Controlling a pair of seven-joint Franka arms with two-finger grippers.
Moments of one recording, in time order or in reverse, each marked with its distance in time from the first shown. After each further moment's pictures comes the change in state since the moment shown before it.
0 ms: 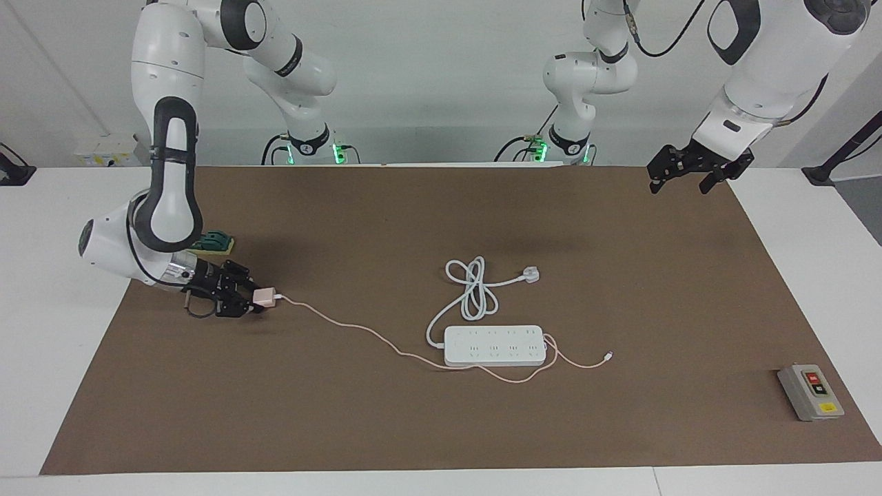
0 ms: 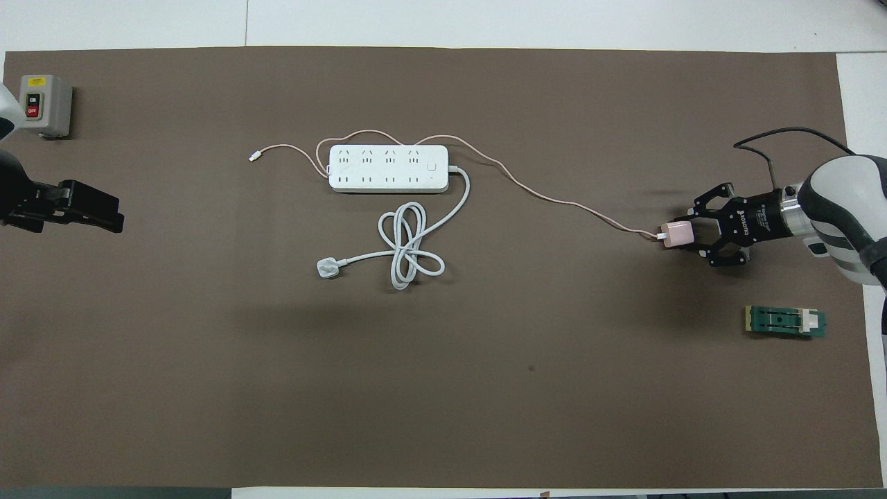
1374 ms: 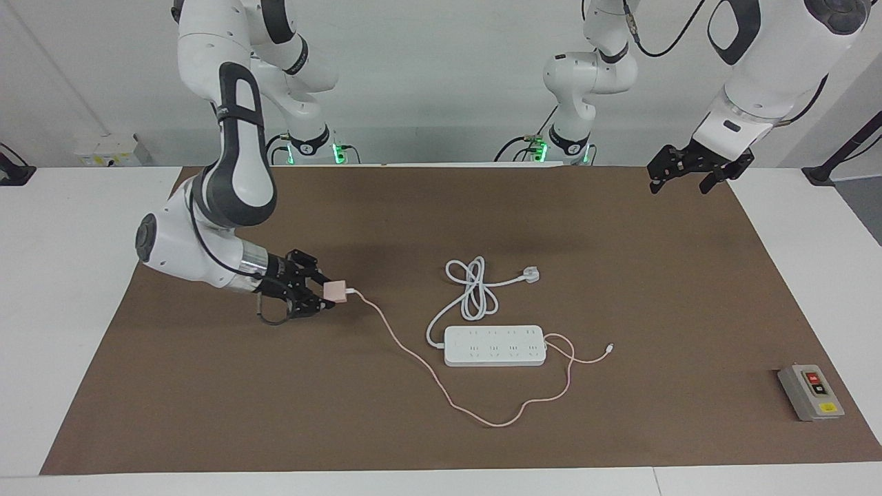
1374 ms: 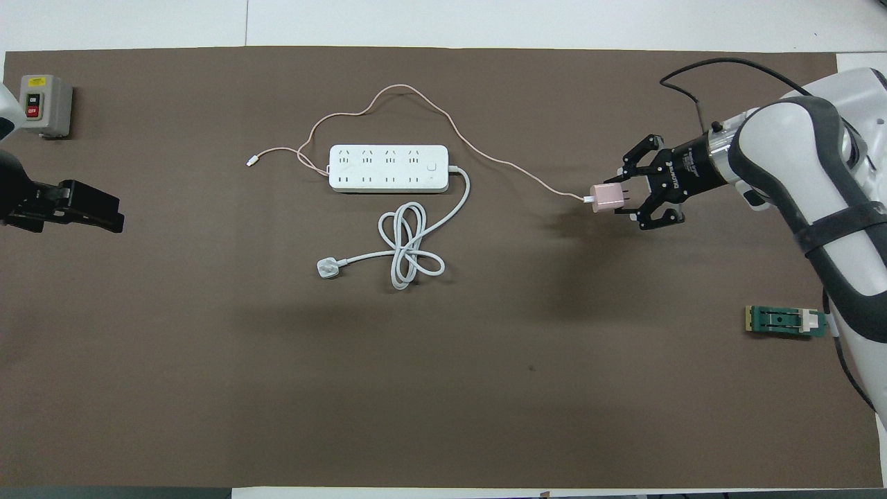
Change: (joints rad) left arm 0.000 0.000 0.000 0.000 0.000 0.000 0.000; right arm 0.326 -0.021 0.026 0.267 0.028 -0.140 0.579
